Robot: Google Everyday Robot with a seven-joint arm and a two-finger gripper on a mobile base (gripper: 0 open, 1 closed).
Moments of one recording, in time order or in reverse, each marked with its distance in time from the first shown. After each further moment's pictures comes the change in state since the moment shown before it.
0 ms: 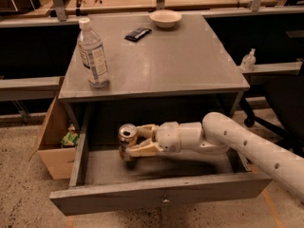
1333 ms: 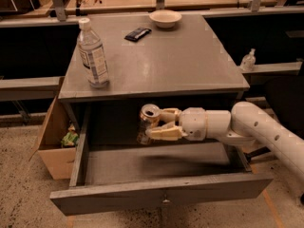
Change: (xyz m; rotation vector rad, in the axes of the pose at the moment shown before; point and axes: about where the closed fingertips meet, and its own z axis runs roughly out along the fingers) arm -0.056 -0.015 -0.079 0.062 -0.098 0.034
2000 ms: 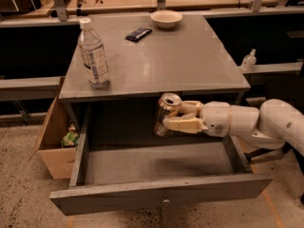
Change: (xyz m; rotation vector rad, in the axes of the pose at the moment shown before) arm -0.038 -0.002 -0.059 0.144 -0.007 0.069
